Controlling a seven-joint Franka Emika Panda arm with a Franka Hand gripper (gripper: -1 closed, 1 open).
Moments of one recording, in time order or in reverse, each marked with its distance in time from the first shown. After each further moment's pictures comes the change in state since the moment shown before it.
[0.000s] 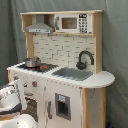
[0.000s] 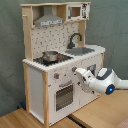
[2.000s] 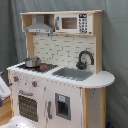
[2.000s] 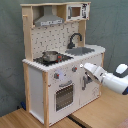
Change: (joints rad) arm 0.349 -0.001 -0.174 0.008 0.000 -0.248 -0.497
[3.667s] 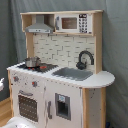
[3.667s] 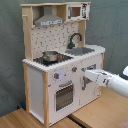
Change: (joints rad) arm 0.098 0.000 -0.005 0.053 0.000 -0.119 -0.552
